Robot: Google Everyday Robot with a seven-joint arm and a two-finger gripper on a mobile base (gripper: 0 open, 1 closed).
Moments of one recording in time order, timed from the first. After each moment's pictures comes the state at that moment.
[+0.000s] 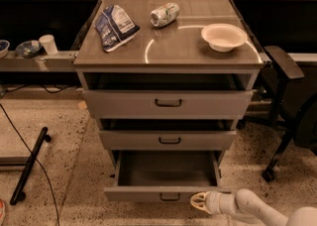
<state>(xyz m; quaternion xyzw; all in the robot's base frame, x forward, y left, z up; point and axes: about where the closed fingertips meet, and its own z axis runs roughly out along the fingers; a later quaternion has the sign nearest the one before) 0.484 -0.186 0.146 -0.62 0.65 0.18 0.40</state>
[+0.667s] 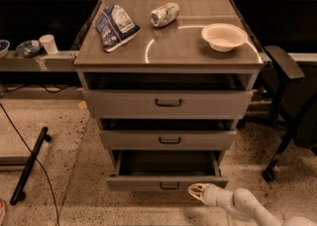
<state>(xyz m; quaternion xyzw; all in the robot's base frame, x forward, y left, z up) 0.541 -0.185 0.141 -0.57 0.65 0.15 0.48</state>
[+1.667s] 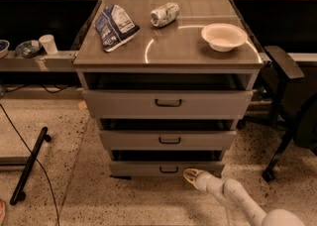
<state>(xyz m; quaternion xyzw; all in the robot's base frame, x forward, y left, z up) 0.623 -0.170 0.143 -0.50 0.68 0.11 0.52</state>
